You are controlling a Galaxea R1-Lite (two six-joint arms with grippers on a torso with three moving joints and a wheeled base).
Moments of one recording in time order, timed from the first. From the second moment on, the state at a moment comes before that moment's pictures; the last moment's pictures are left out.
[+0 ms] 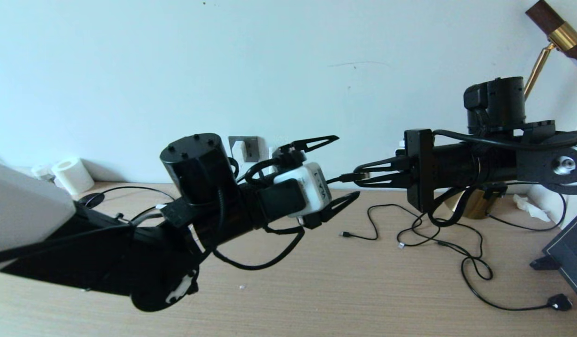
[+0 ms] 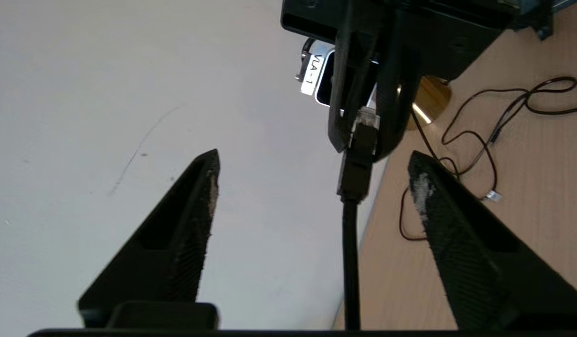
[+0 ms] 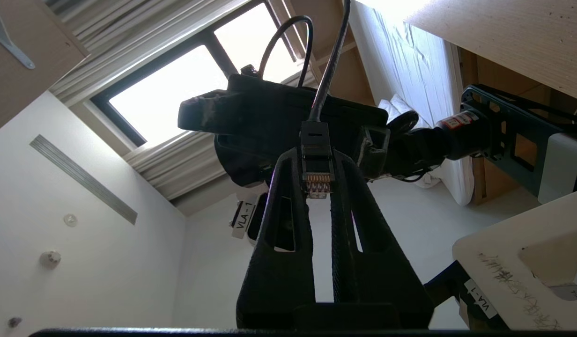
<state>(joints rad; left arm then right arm) -0.71 1.89 -0.95 -1.14 -0.40 0.95 0.32 1.78 -1.30 -0.08 1.15 1.50</state>
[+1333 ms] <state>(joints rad) -0.71 1.90 -0.93 -1.14 -0.41 0.95 0.32 1.78 -1.30 -0.09 1.15 1.50</state>
